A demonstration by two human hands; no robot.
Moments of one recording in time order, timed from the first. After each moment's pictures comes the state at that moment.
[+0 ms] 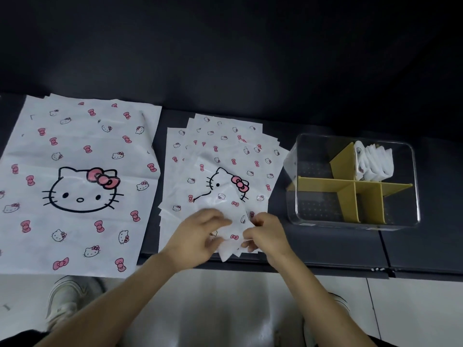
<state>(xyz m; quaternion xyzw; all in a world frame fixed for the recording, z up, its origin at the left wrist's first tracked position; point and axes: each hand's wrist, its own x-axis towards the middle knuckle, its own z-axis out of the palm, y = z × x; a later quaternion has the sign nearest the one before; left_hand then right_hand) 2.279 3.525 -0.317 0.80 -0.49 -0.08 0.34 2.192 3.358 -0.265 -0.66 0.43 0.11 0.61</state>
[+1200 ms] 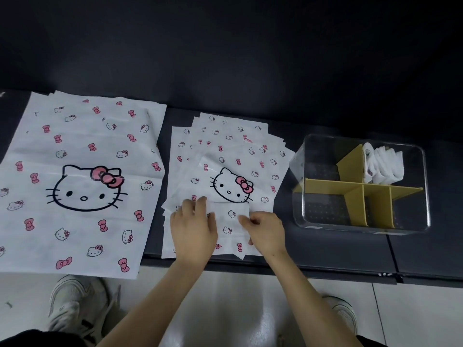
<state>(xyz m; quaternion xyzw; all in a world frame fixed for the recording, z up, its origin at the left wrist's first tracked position) 2.266 3.500 -0.310 0.95 -0.19 0.10 0.22 2.201 3.363 -0.292 -0.83 0.35 0.04 0.43</state>
